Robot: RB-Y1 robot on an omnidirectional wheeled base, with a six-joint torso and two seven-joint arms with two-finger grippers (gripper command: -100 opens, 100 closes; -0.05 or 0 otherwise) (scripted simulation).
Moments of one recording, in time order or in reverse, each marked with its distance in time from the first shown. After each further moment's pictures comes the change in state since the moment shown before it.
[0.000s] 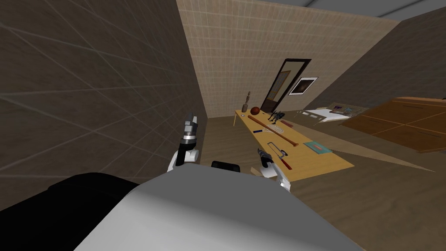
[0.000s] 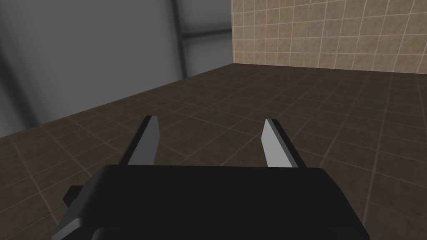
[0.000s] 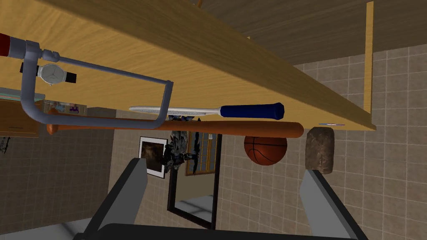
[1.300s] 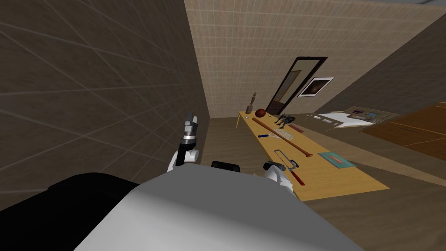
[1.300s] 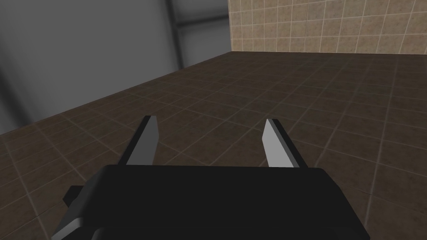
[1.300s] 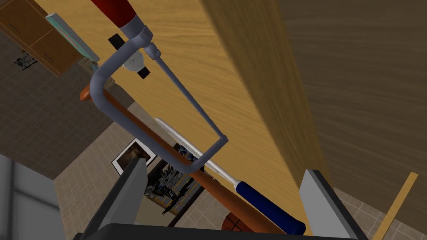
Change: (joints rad) left arm 0.000 0.000 0.000 0.000 0.000 0.000 0.000; right arm -0.094 -0.072 0.028 0.345 0.219 0.245 0.168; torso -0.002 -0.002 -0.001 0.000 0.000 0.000
